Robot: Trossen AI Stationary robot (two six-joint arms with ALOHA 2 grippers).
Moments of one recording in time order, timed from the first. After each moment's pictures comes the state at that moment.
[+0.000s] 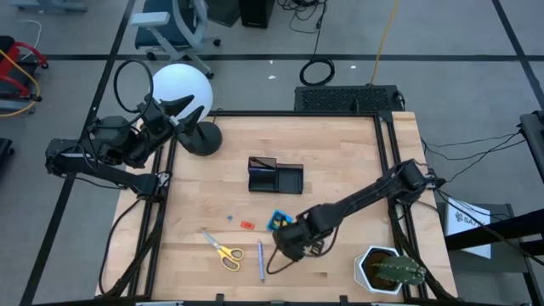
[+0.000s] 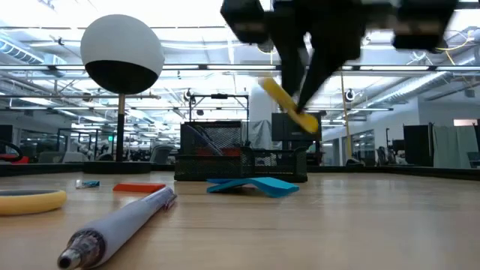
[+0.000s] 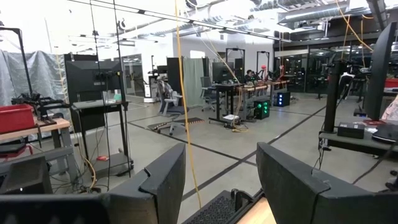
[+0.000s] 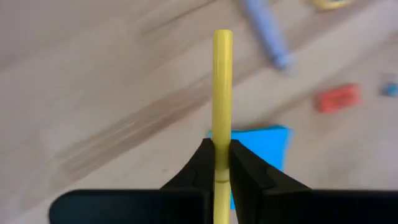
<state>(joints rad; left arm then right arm) -0.10 0.81 1.07 -0.03 -0.80 0.18 0.41 1.97 1.54 -0.79 0.05 -0.68</state>
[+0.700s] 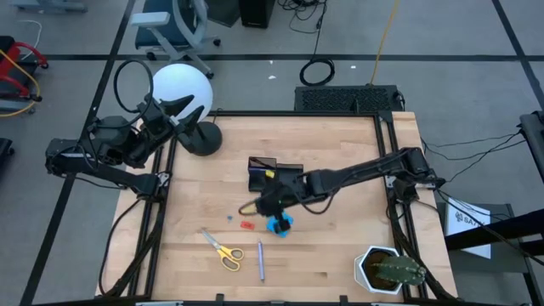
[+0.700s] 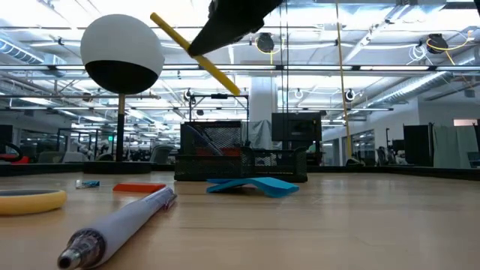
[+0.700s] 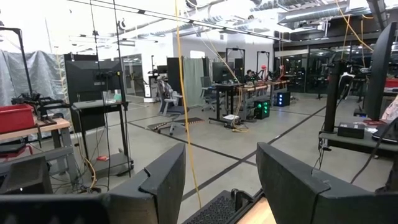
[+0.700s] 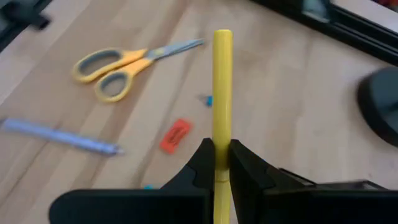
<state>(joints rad) -0.10 0.81 1.07 -0.03 -0.80 0.18 0.18 1.89 1.55 -0.43 0.05 -0.23</state>
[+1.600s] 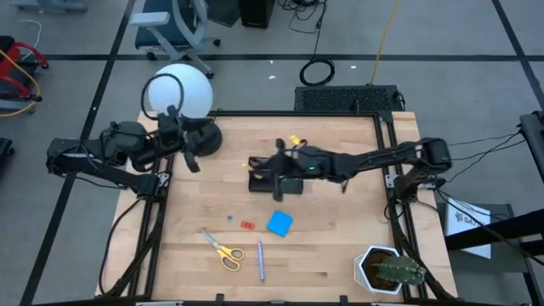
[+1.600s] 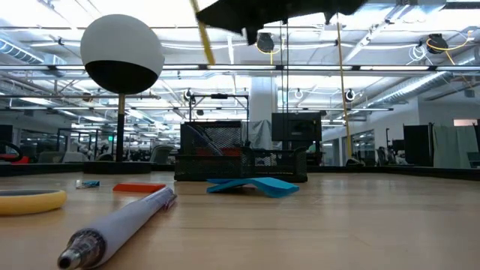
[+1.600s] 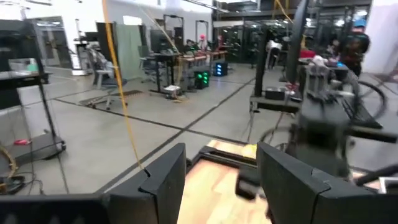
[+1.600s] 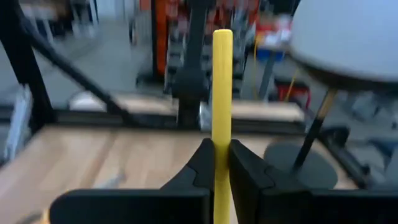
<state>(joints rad) -0.10 0.83 1.07 -0.22 -0.52 -0.01 0.01 1.66 1.11 0.41 0.05 -0.06</state>
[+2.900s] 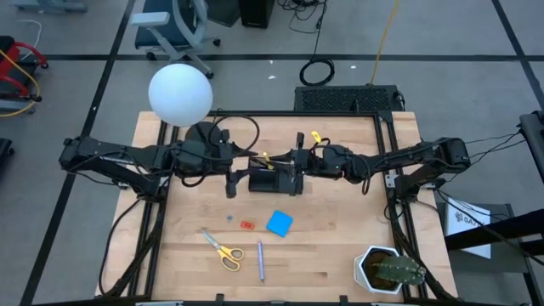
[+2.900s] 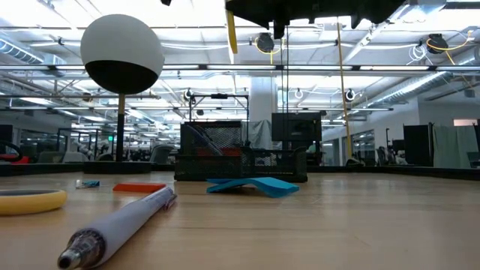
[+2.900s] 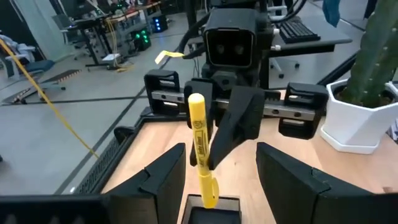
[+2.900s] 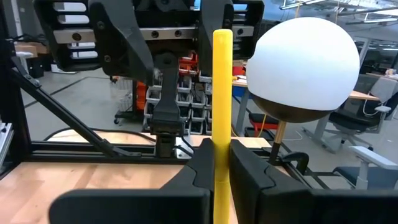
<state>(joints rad) -0.10 1.15 1.01 -0.06 -0.26 0.09 0.00 1.49 0.89 0.64 0.13 -0.10</state>
